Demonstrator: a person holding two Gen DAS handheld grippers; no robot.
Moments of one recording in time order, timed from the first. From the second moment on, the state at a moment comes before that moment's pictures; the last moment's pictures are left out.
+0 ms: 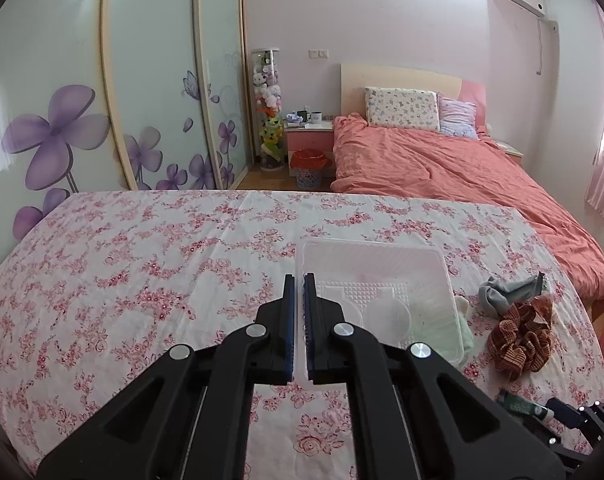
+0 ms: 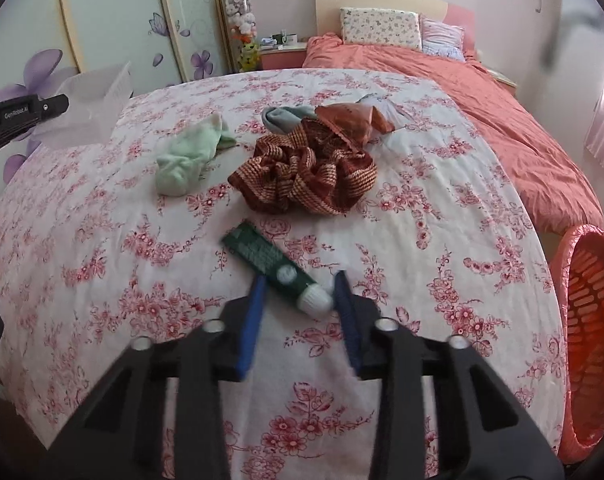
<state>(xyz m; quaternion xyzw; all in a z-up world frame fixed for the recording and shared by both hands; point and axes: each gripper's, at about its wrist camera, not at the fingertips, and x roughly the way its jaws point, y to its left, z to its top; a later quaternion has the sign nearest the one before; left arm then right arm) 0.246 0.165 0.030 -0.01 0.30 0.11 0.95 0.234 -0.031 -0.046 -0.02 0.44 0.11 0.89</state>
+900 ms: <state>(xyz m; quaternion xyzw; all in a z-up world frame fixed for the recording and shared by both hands) 0.227 0.115 0.043 -0.01 0.30 0.05 0.95 0.189 -0.073 0.025 0.05 0.35 0.11 0.93</state>
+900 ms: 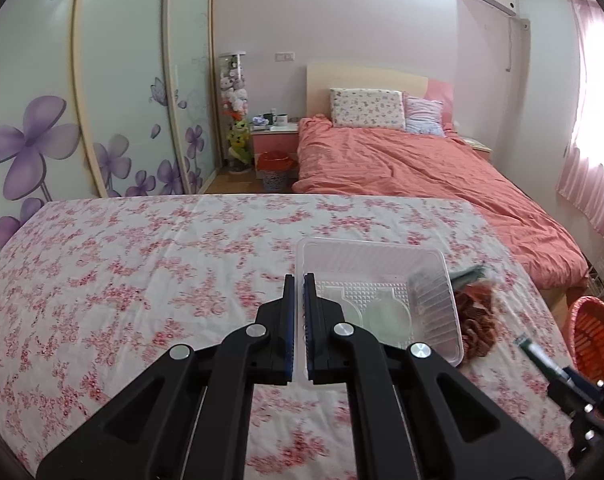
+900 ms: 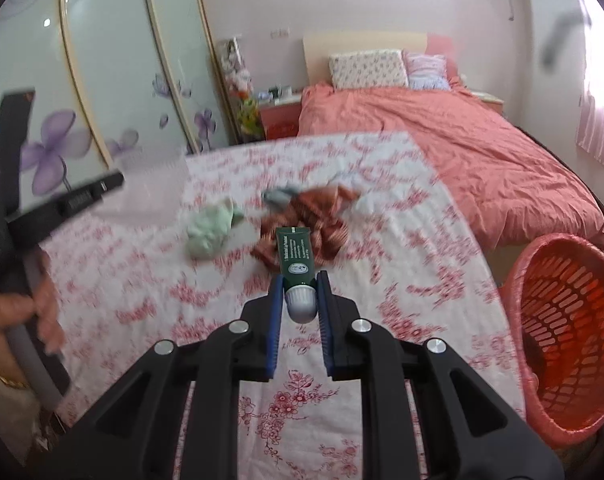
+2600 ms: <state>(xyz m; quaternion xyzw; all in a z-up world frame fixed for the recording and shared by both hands) 0.202 -0.171 0.027 0.01 0.32 -0.25 0.91 0.104 -0.331 0.038 0.15 0.21 -0.17 0.95</state>
